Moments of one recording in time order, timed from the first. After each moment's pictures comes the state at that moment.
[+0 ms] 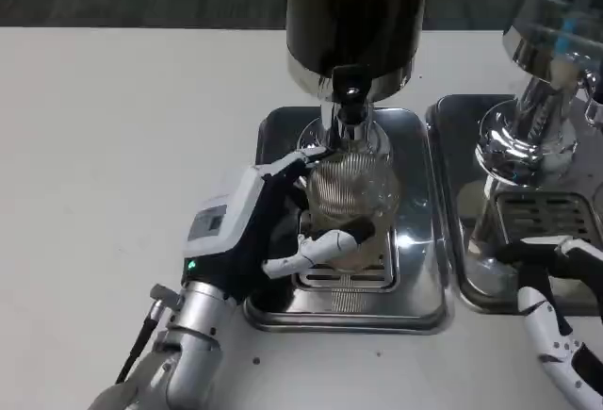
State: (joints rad) left arm -0.41 0.23 -0.41 0.95 0.64 -0.64 0.63; right arm 0.59 -0.13 -0.03 -0.29 -0.48 -0.46 -0.22
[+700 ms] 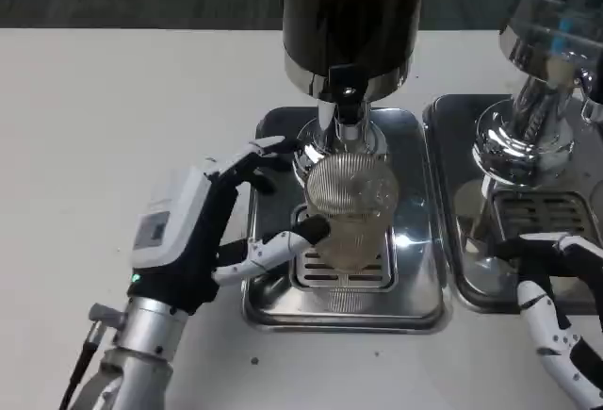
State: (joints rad) left arm -0.21 0.35 -0.29 0.62 0.59 -0.66 0.56; right arm 0.56 -0.13 -0.03 -0.26 -0.47 -0.46 -0.22
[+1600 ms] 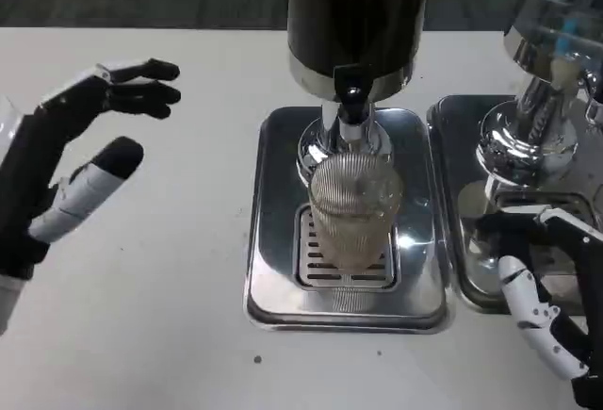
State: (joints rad) left arm -0.06 0.59 0.03 0.25 -0.17 -0.75 -0.16; right arm 0.45 -0.13 -0.01 -0.20 -0.51 -0.48 -0.25
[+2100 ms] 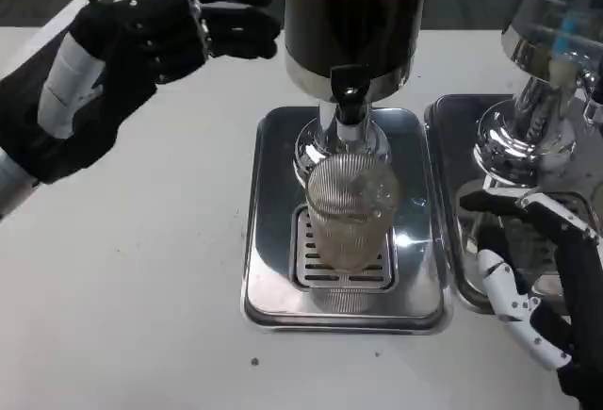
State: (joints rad) left arm -0.38 0.60 0.08 0.26 -0.62 -0.27 -0.90; right arm 0.41 -0.16 0.01 -0.20 -0.58 -0.48 -0.28
